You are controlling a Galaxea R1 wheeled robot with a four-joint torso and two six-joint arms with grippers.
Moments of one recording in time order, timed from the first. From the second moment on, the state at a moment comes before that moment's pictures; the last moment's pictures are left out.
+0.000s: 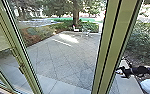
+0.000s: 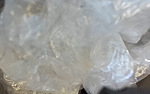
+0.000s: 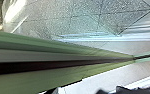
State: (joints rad) left arm 1.51 2.99 -2.71 -0.65 0.03 0.74; right arm -0.30 2.25 -1.94 0.09 -0.47 1.09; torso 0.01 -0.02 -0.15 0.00
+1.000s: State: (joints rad) left arm 1.51 2.99 -2.71 -0.66 0.03 0.74; right arm -0.08 2.14 -1.77 -0.29 -0.72 1.11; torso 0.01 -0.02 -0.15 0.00
